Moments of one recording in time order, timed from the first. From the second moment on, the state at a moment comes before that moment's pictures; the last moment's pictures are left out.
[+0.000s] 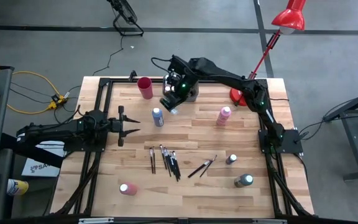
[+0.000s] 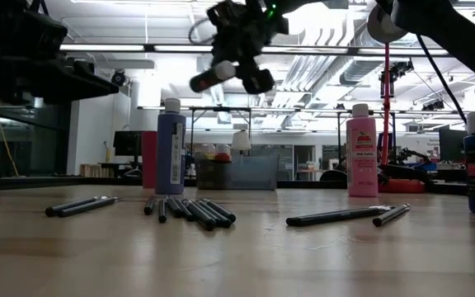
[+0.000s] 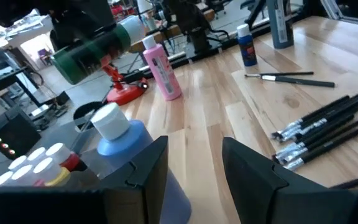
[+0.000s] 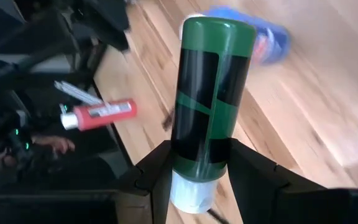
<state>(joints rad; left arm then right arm) 0.18 0.17 0.08 0.01 0.09 0.41 -0.40 2.22 2.32 -1.20 -0.68 0.52</state>
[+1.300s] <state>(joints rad) 0.48 1.04 0.99 -0.53 0.52 0.44 -0.25 2.16 2.32 -1.22 -0.44 0.18</state>
